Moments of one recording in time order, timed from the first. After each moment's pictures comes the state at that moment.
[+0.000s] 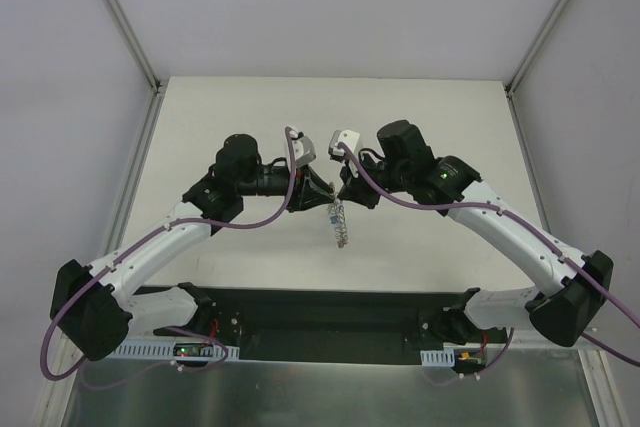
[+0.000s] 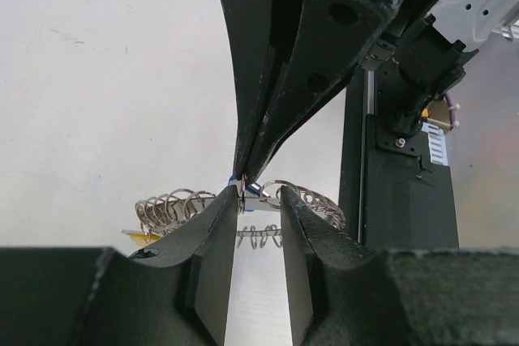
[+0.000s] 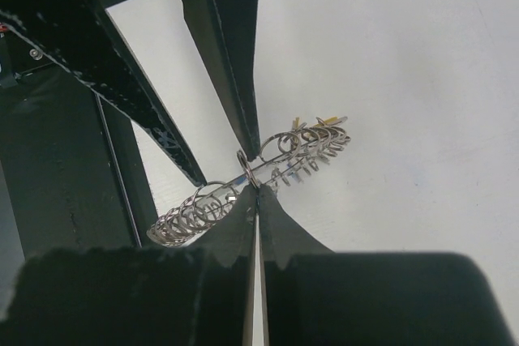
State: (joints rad) left arm -0.63 1.13 0.86 0.03 0.81 -0.02; right arm 0.78 1.29 1.26 -0.66 -0.42 -0.30
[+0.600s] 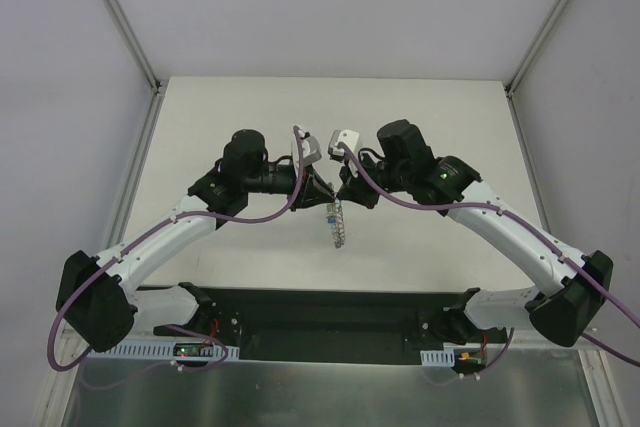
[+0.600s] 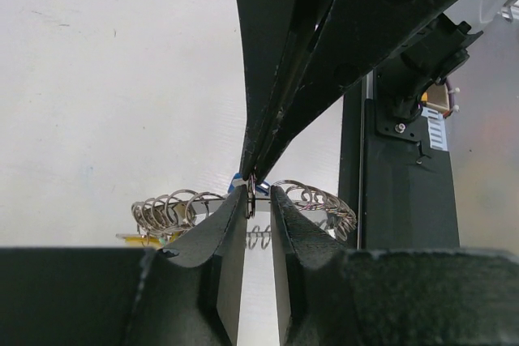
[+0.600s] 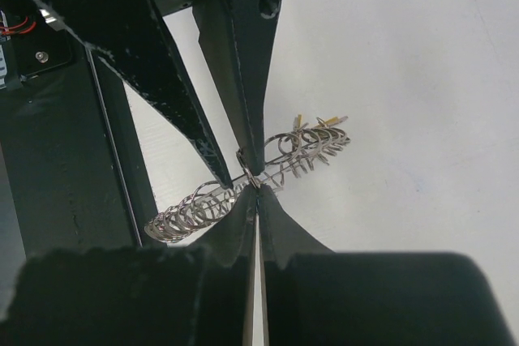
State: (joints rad) left arm -0.63 1.19 0.91 -0.02 0.84 0.01; right arm 0.78 1.29 1.26 -0.64 -0.43 -0.30
